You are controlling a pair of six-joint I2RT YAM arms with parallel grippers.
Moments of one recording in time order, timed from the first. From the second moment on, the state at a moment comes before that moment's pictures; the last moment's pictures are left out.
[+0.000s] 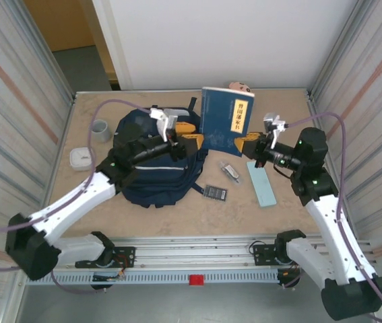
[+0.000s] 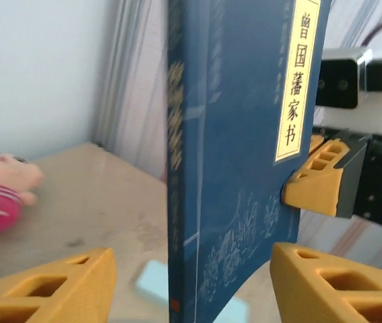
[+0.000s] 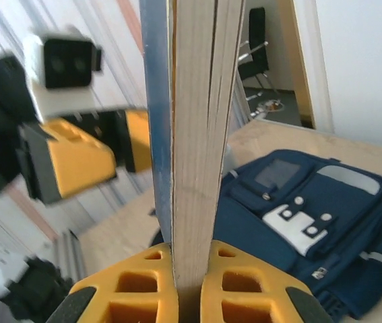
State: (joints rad) left arm -0.68 1.12 0.97 0.12 0.44 -0.20; right arm 0.25 0.83 0.89 -0.22 -0.77 0.14
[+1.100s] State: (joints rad) left arm -0.69 1.08 1.02 -0.57 0.49 0.56; right arm 0.69 0.99 0.89 -0.58 -0.33 -0.64
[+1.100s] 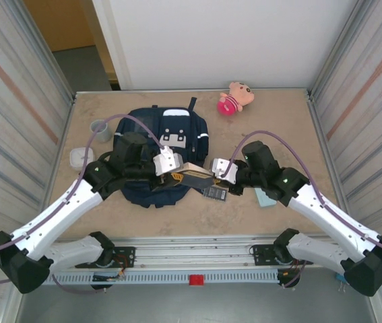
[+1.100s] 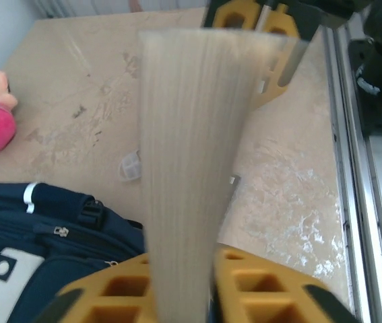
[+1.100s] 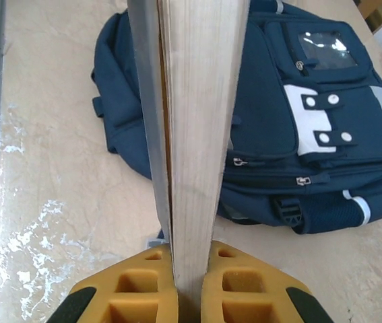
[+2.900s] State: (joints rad) left arm -0.37 1.05 0.86 -0.53 0.44 0.56; right arm 0.07 0.97 0.58 0.37 -1.01 0.46
